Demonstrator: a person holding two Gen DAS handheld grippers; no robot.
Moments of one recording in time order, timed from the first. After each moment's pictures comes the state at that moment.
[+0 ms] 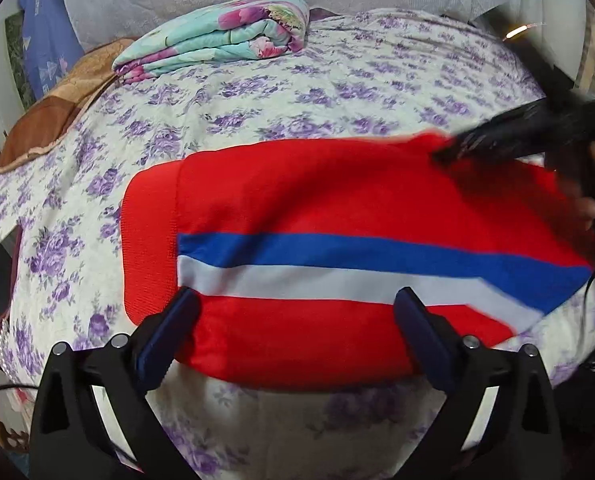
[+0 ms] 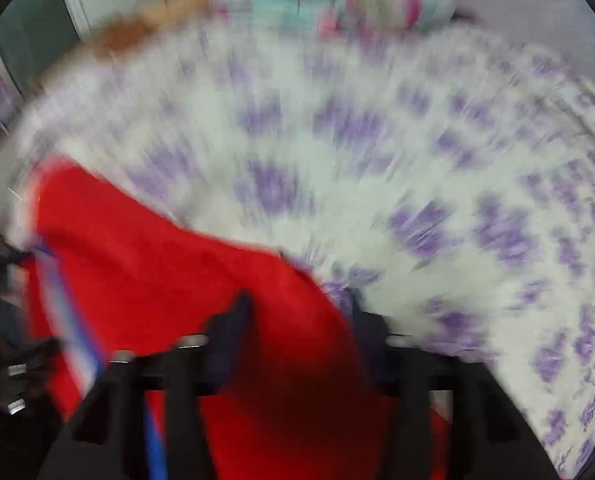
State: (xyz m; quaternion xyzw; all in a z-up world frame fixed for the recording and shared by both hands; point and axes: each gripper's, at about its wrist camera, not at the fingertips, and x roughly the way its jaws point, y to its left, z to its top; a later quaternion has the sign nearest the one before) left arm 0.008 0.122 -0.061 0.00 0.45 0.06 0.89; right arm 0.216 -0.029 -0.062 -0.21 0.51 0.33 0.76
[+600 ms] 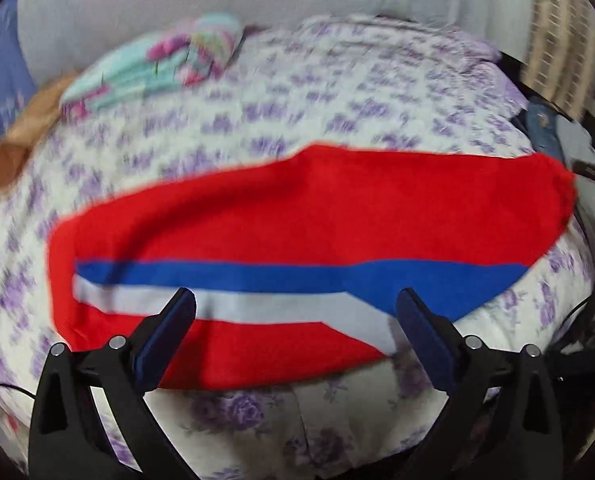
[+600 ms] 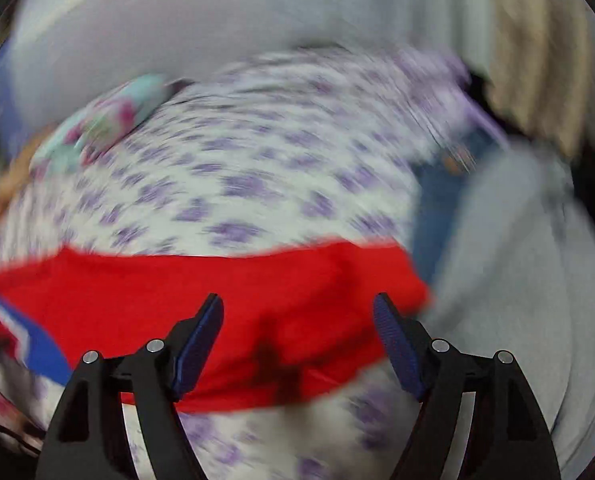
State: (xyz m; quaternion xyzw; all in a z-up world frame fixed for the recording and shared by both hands) left arm 0.013 0.059 -0.046 0.00 0.44 -0.02 0.90; right arm 0.078 -0.393 0.011 0.04 0.41 0.03 0.91
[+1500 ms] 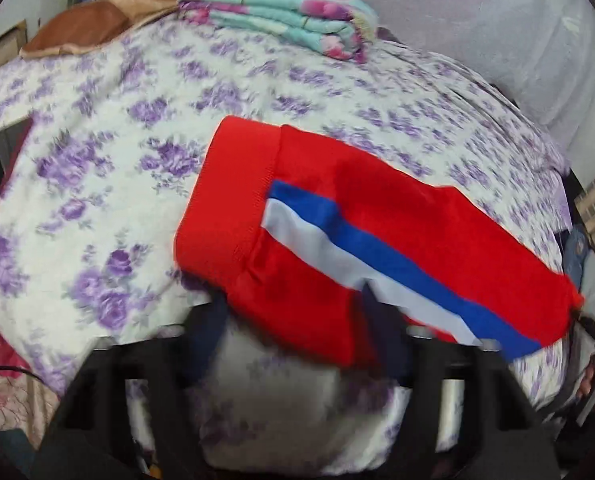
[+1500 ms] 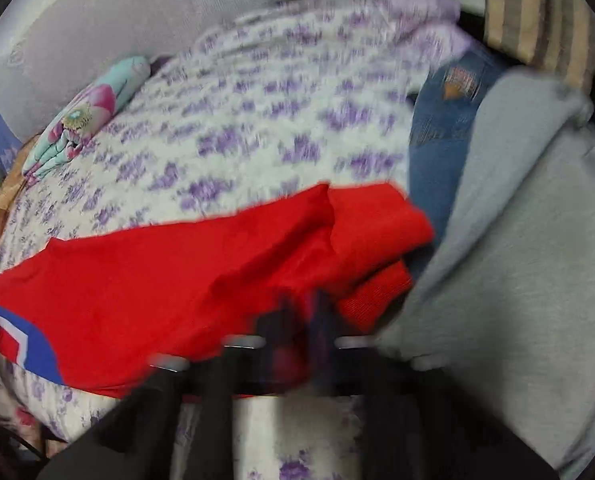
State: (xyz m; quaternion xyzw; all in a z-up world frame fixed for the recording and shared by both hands) left arm -0.011 0.181 -0.056 -0.20 0.44 0.08 0.87; right arm 0.106 -0.399 -0.040 0.07 0.47 0.05 0.88
